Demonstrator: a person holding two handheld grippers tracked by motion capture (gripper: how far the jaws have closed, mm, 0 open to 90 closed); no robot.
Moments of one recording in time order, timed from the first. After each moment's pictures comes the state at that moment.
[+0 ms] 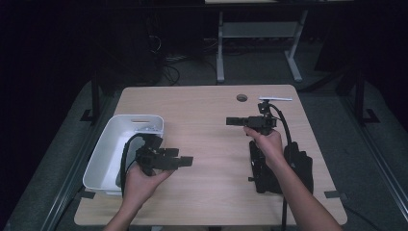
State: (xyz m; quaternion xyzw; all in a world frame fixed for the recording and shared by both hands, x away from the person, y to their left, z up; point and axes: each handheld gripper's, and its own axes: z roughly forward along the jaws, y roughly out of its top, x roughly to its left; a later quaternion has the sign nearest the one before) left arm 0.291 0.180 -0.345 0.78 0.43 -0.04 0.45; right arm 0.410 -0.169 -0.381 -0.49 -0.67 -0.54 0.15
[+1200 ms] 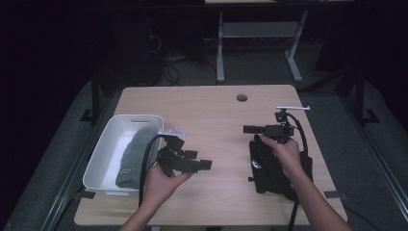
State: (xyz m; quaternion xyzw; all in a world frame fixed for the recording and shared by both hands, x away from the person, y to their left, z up) left arm 0.296 0.129 -0.359 0.80 0.40 -0.07 0.45; right arm 0.392 -0.218 -0.400 -0.51 -0.67 -0.53 0.13
